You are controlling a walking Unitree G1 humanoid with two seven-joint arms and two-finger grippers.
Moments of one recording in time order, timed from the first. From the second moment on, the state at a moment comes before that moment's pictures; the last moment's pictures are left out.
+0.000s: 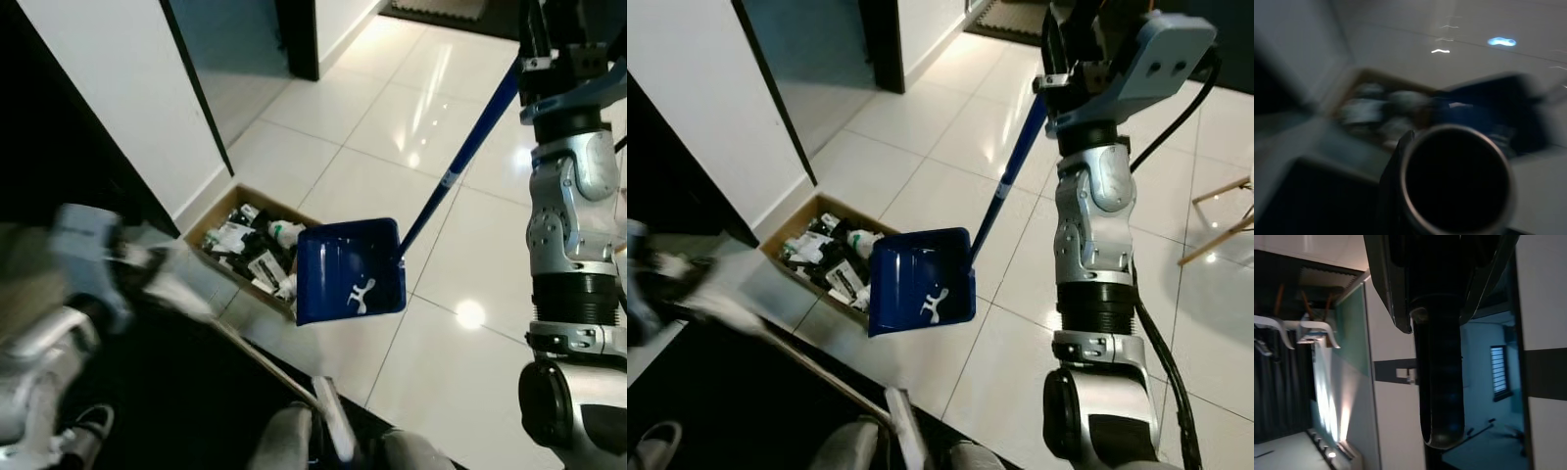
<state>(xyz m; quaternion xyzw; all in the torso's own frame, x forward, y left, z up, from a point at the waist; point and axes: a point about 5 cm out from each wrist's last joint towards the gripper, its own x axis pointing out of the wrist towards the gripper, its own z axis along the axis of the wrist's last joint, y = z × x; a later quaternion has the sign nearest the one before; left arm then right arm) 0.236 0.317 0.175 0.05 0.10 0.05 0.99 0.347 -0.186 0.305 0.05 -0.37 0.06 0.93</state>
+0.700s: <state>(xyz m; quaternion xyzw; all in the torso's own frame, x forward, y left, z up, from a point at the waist) 0.251 0.355 0.198 0.15 0.00 0.31 0.94 0.347 -0.183 0.305 0.05 -0.37 0.07 0.93</state>
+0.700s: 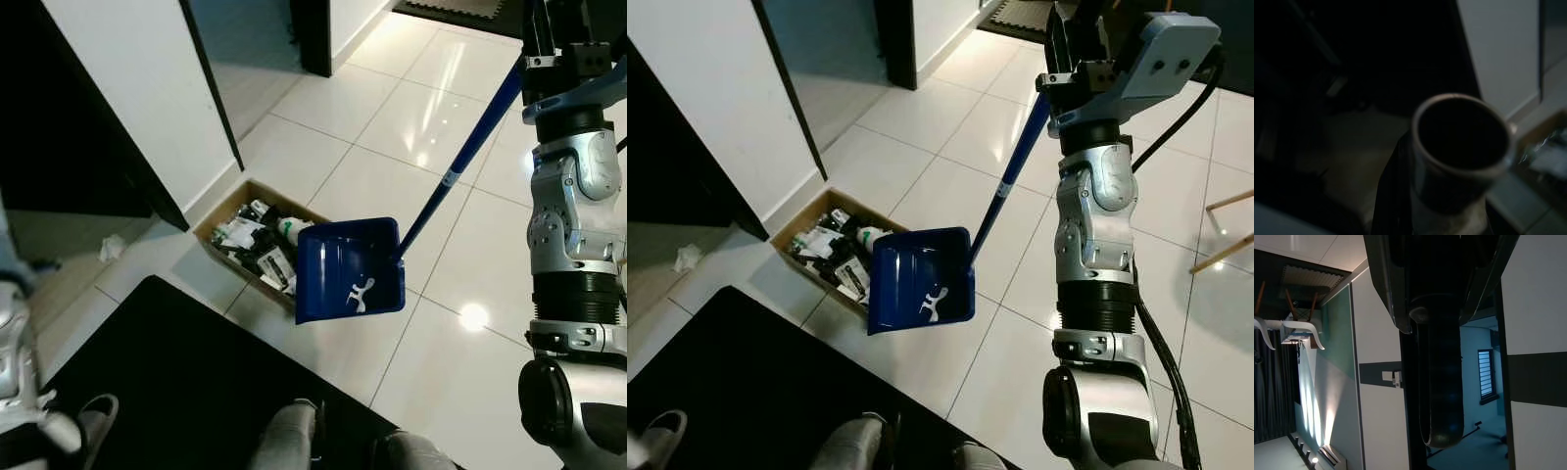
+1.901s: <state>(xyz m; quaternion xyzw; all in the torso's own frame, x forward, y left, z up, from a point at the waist) 0.261 0.347 0.196 0.13 -0.03 0.32 0.94 0.347 -0.169 0.306 0.06 -0.38 0.09 0.92</state>
